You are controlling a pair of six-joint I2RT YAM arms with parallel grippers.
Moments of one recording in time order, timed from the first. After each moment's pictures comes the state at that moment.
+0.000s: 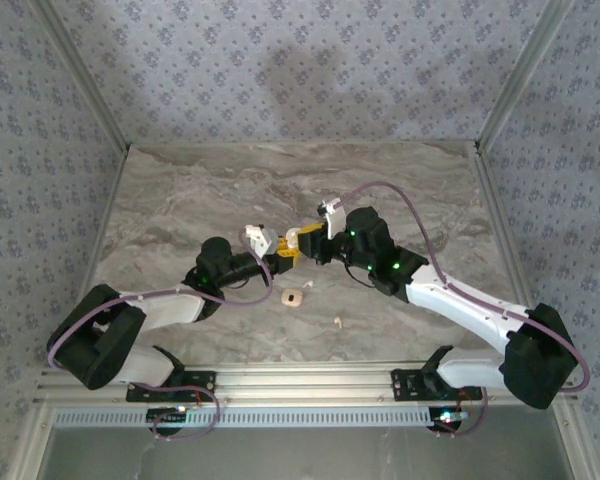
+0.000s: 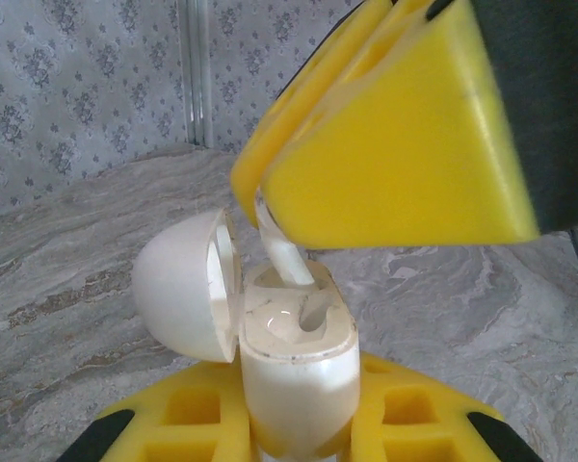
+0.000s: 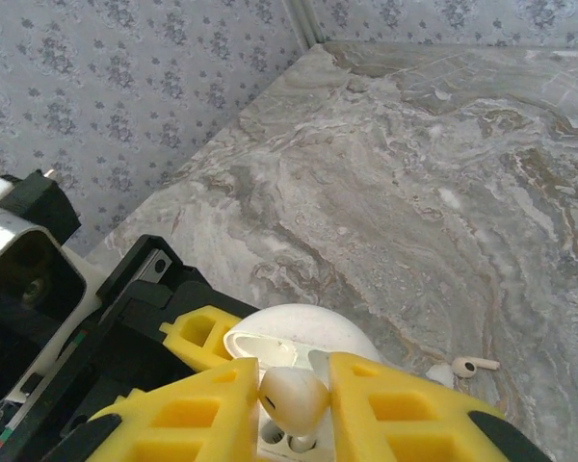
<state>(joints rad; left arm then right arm) -0.64 1.38 0.43 0.90 0.53 -0.05 0.76 1.24 0.83 0.07 -0.21 0.34</state>
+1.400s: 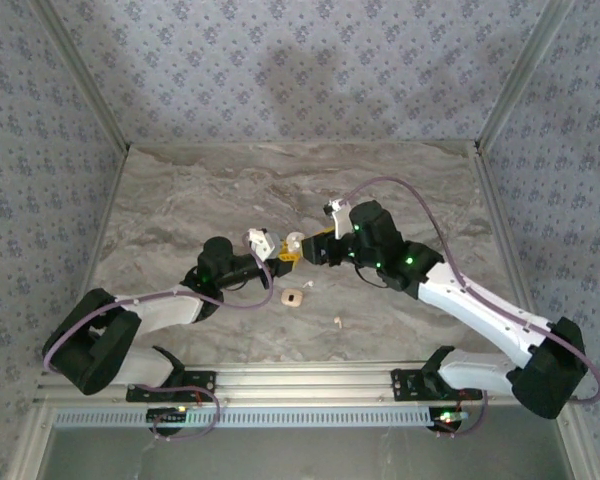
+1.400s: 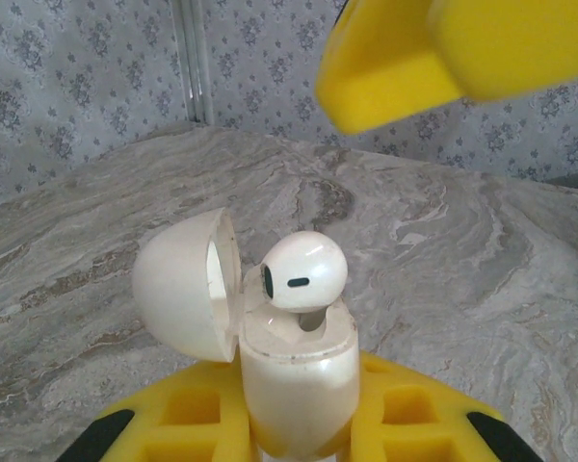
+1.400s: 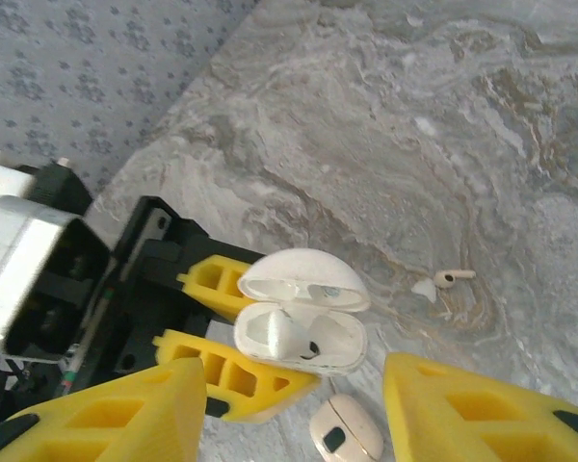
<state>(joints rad) -0.64 1.34 0.43 0.79 0.52 0.04 0.76 1.18 0.96 -0.29 -0.18 0.39</state>
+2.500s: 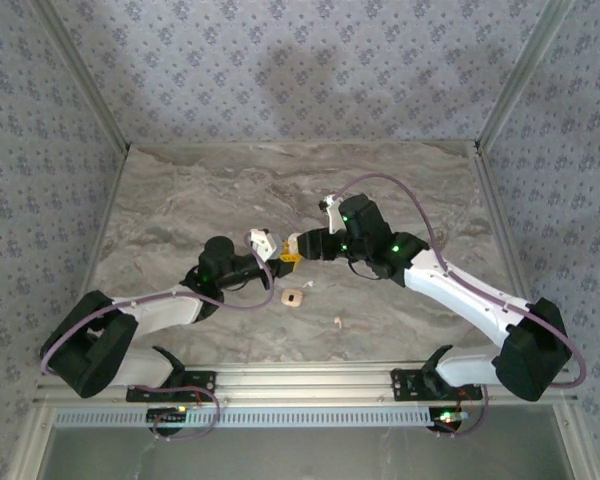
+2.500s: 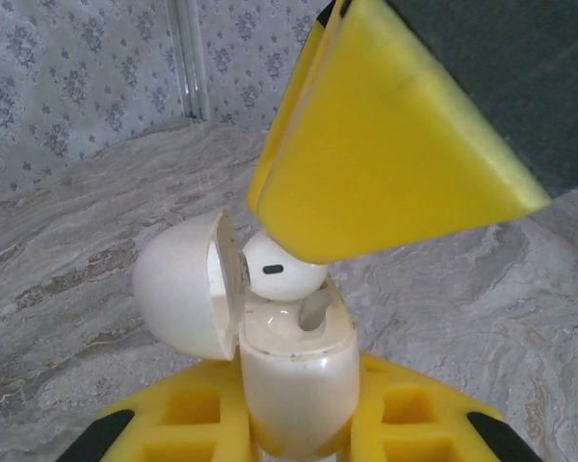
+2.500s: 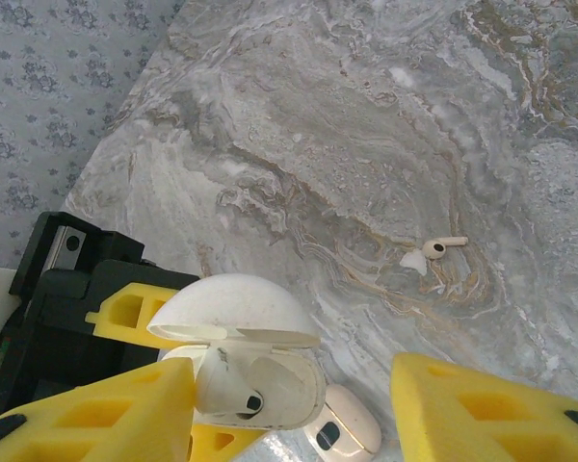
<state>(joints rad) -0.66 1.33 0.44 0.75 0.51 0.06 0.73 1.29 1.01 -0.31 -0.21 0.46</state>
